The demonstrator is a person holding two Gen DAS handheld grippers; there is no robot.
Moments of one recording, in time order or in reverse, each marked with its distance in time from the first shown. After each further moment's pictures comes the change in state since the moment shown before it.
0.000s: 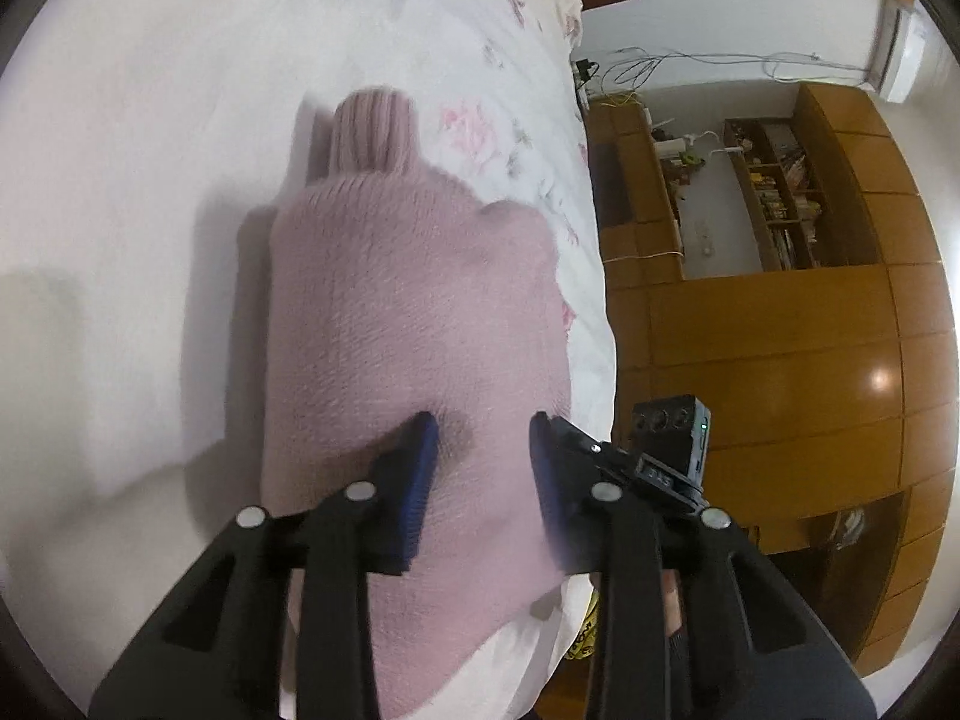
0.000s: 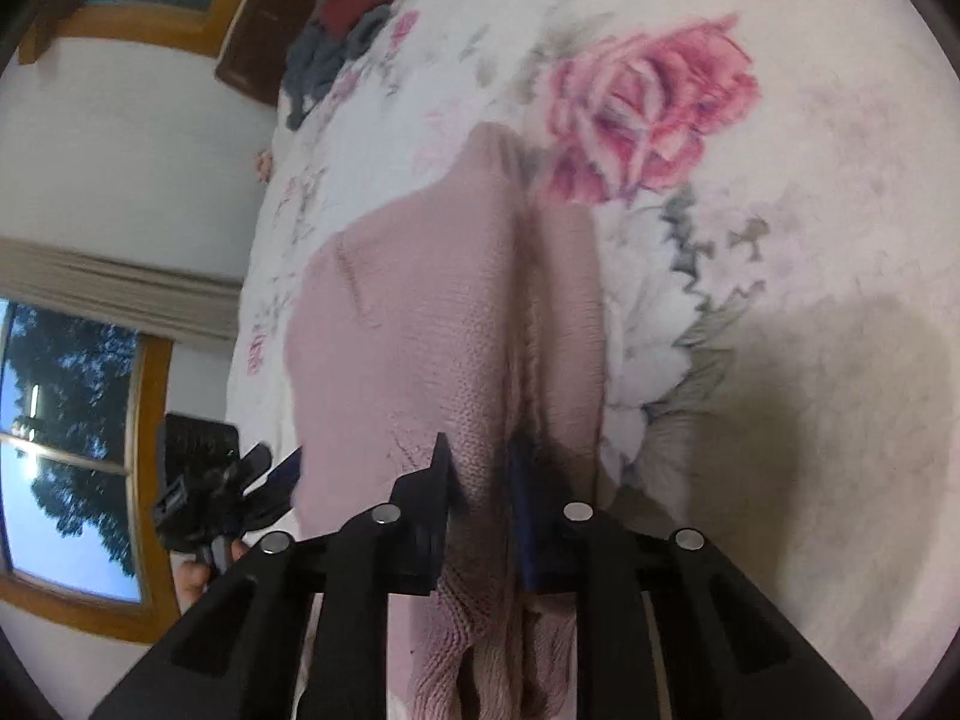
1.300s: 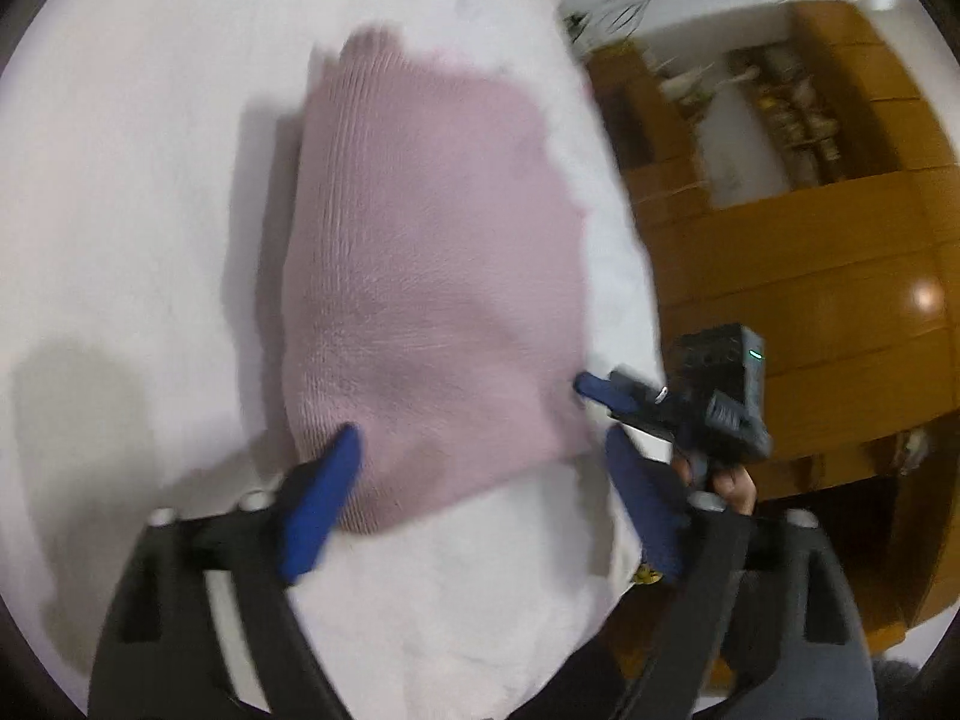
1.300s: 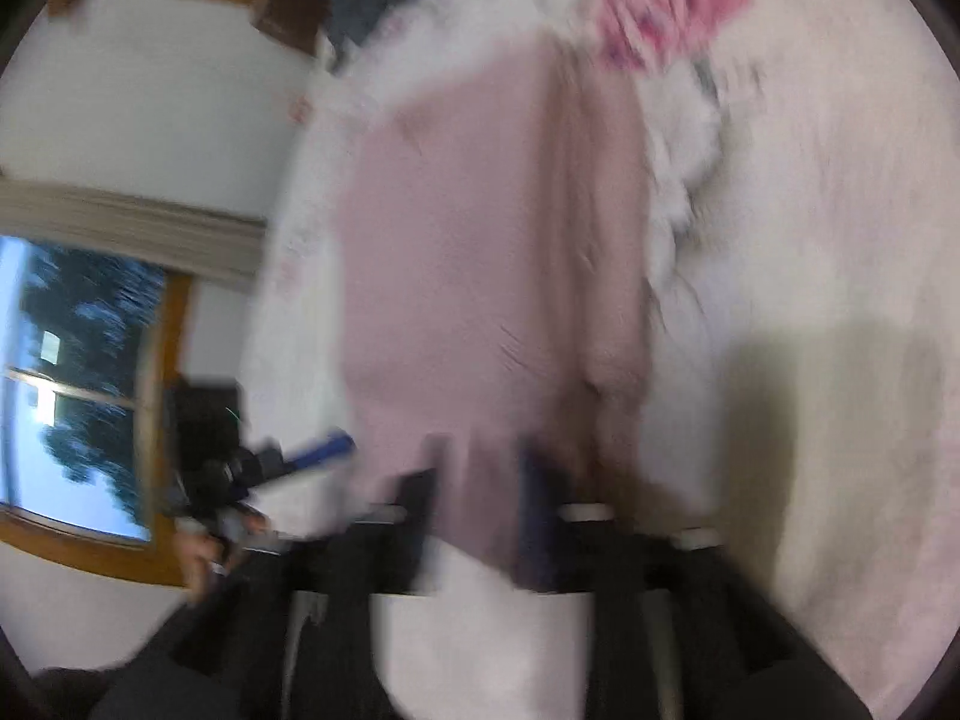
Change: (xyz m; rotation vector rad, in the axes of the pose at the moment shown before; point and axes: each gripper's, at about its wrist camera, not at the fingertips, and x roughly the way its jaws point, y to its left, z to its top) left arm -0.050 0.003 -0.097 0.132 0.050 0.105; right arm -0.010 0.025 -0.057 -0.046 0.071 0.073
